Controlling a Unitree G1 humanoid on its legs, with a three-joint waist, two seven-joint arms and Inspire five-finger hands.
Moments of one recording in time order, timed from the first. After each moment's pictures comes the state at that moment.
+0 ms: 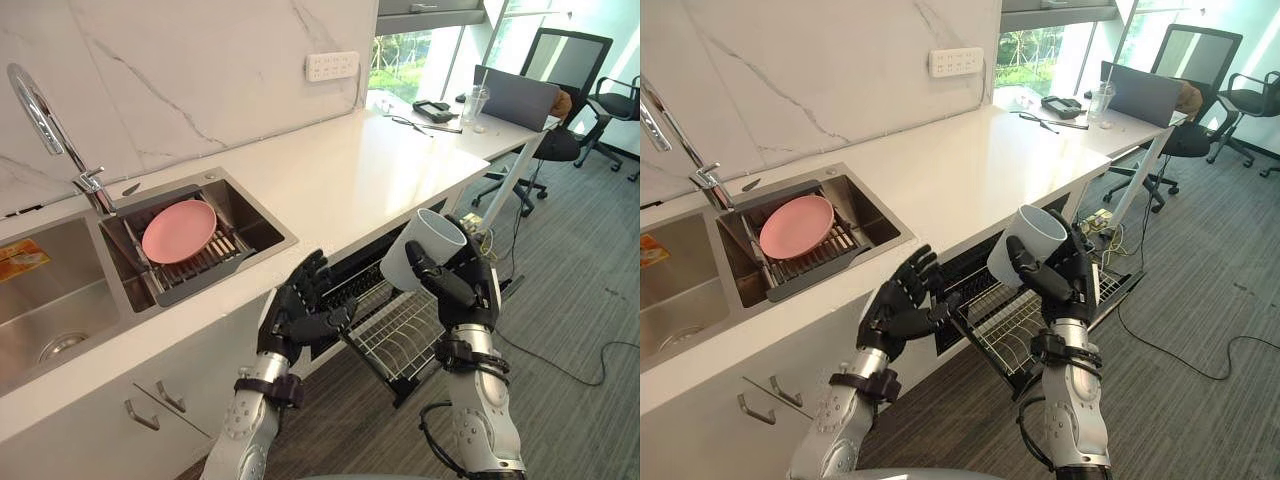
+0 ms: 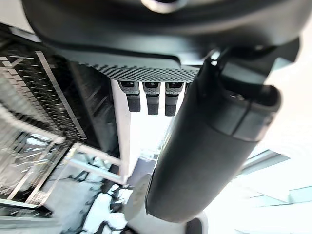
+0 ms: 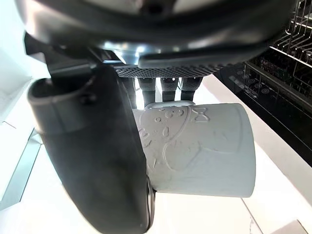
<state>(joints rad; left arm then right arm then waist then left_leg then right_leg) 0.26 0.10 -0.34 -0.04 -0.39 -0.17 -0.04 0.13 -0.04 -0.05 -0.10 0.52 -0.20 -0.05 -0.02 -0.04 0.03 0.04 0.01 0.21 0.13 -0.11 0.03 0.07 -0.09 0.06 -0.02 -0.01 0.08</state>
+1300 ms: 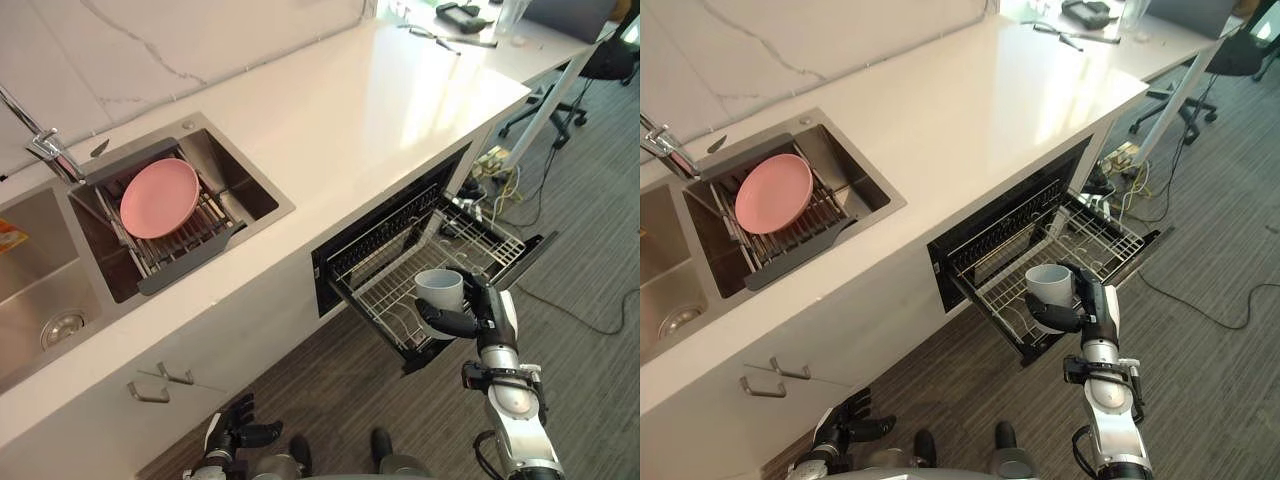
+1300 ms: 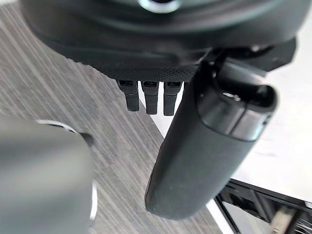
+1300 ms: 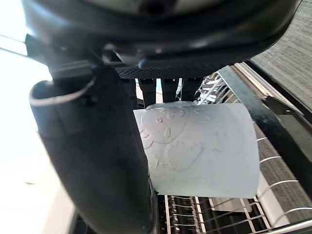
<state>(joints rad) 0.15 0.13 -0.02 0.88 -0.15 -0.16 0.02 0.05 -0.28 -0.12 0.25 -0.01 -0.17 -0.12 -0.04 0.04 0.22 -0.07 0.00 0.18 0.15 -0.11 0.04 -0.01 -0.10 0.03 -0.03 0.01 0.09</state>
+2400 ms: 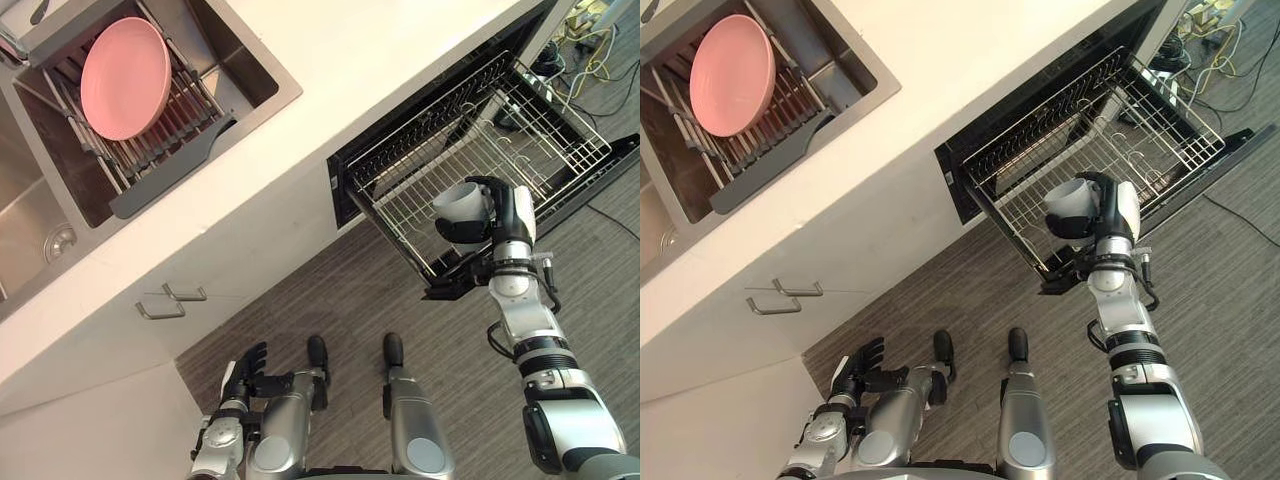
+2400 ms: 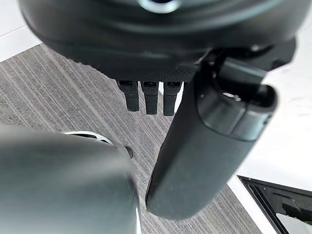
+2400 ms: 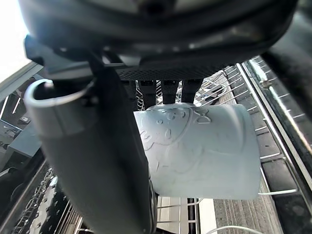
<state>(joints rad) 0.00 0.12 -0.08 0.86 -0.14 -0.22 0.09 -0.55 -0.47 -0.03 0.65 -0.20 -0.07 -0.28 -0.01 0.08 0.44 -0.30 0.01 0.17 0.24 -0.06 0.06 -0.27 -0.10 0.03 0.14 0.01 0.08</state>
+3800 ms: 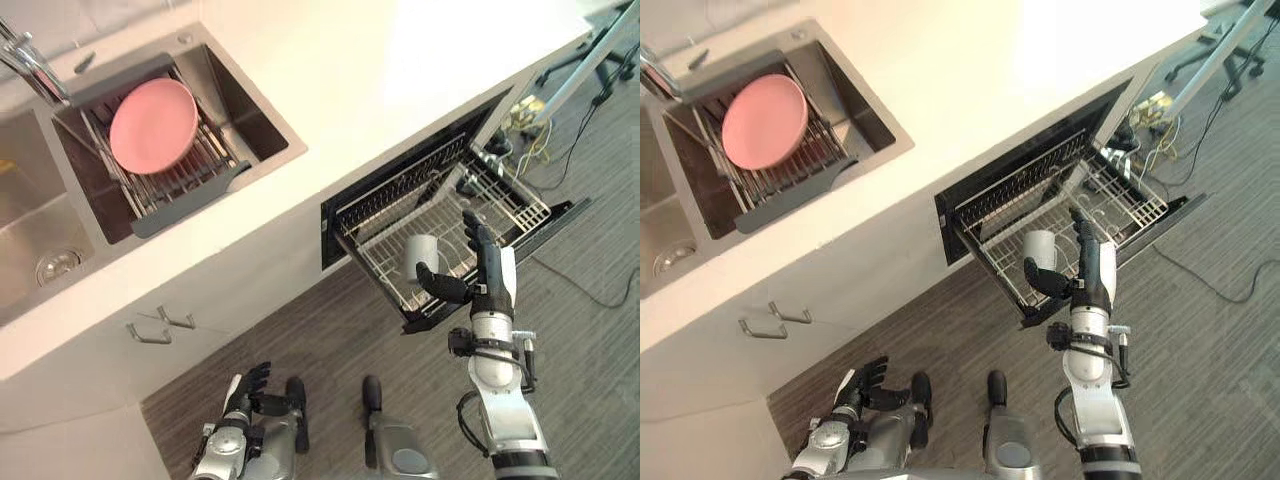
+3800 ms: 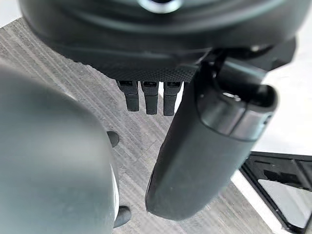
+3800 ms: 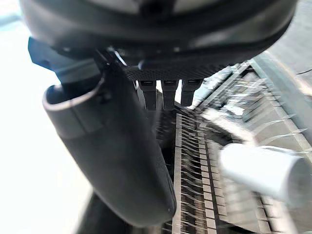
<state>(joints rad) 0.02 0.12 -0.08 0.95 0.00 -0.17 0.09 0.09 -0.15 -0.07 -0.08 -0.23 -0.11 -0.27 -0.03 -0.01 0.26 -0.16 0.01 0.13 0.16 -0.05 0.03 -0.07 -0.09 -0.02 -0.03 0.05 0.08</state>
